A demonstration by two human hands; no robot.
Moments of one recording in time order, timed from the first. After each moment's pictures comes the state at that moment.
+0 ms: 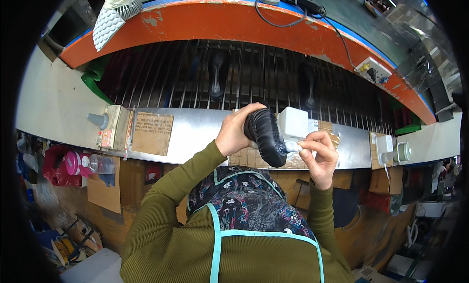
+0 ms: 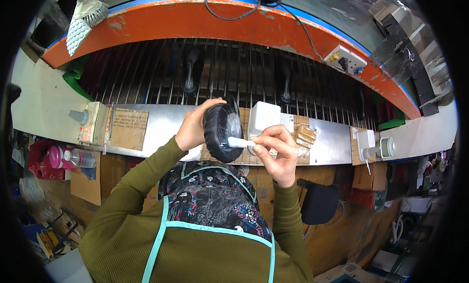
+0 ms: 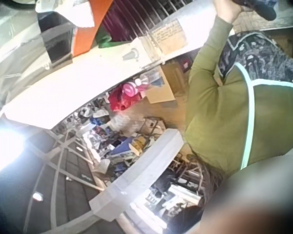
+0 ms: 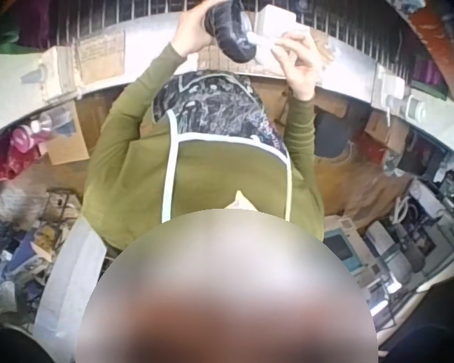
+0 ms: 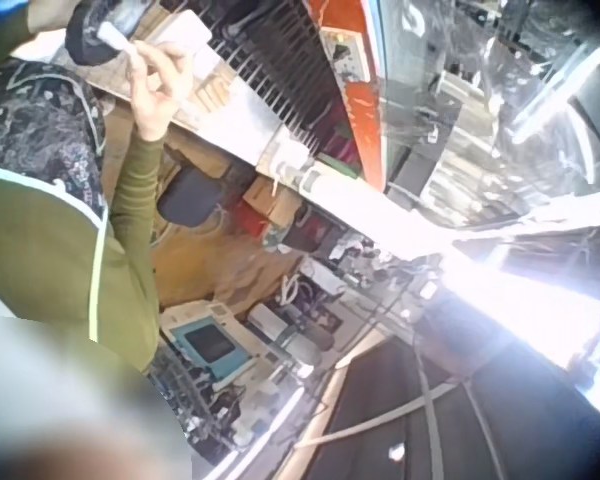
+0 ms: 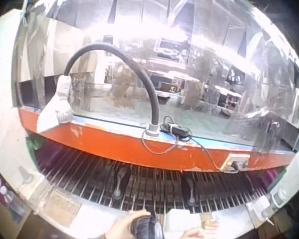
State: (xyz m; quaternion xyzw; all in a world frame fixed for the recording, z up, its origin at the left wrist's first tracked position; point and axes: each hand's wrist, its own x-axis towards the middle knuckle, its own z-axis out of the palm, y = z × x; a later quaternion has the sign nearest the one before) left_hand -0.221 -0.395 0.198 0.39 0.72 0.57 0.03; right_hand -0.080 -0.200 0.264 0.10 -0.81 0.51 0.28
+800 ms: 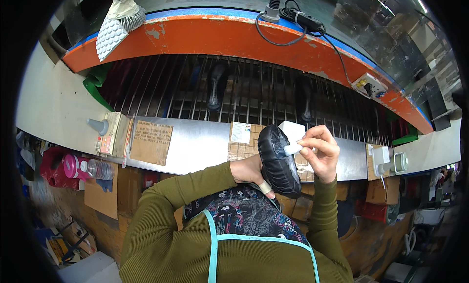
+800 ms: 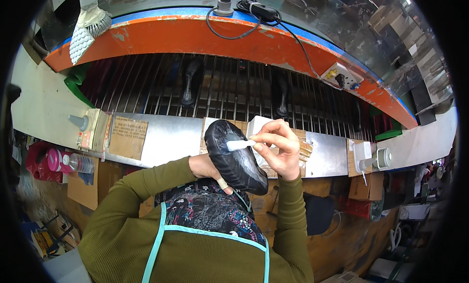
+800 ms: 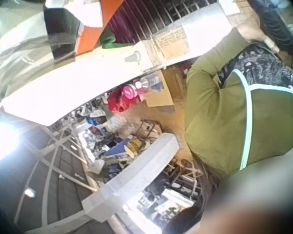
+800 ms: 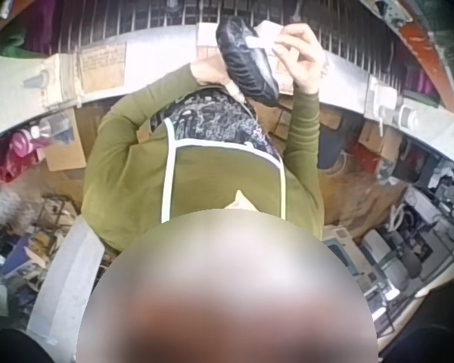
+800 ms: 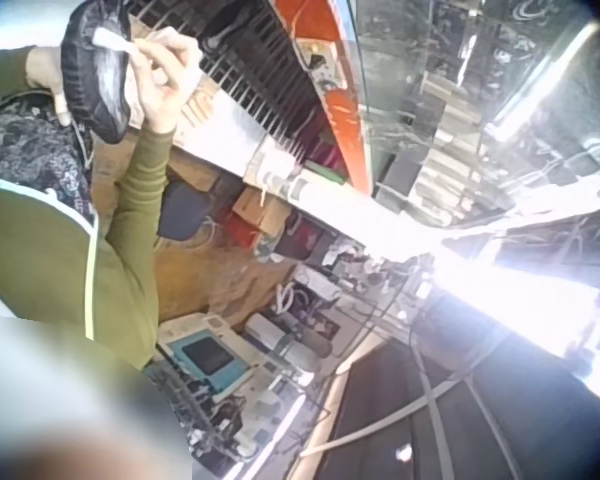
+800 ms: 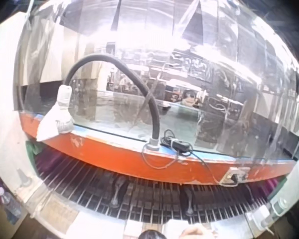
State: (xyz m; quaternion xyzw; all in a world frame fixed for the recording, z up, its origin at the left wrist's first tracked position) left_hand -0.185 -0.377 0.229 0.27 0.43 0.60 0.61; right_hand -0.118 -0.174 0.283 0.17 -0.82 0.49 0.26
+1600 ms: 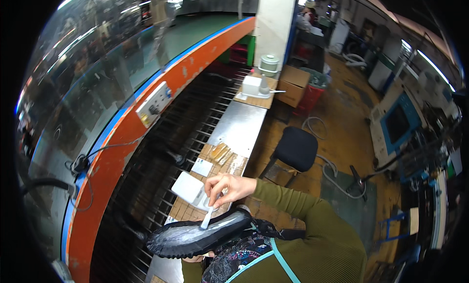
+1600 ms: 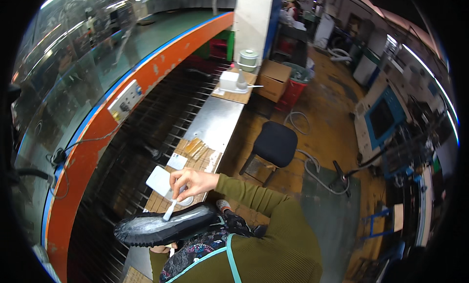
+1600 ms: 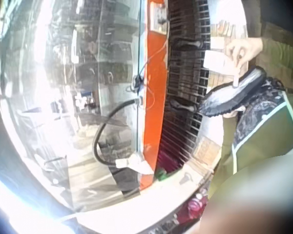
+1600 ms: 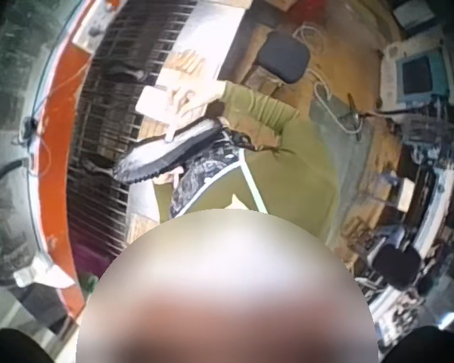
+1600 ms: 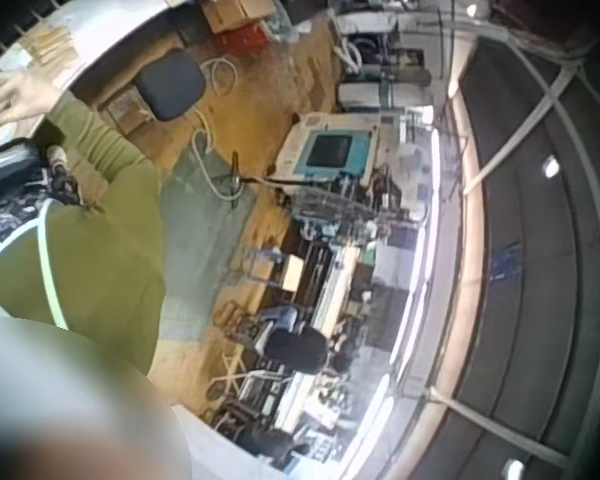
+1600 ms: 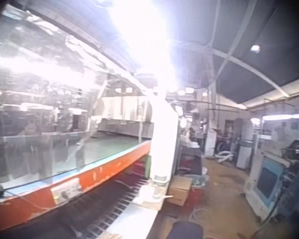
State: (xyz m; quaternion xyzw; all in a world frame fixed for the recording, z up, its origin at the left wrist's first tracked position) left_hand -0.204 -0.371 0.173 0.35 0.46 0.61 0.54; right_hand -0.018 -0.129 0.233 0.04 -0.82 0.53 0.21
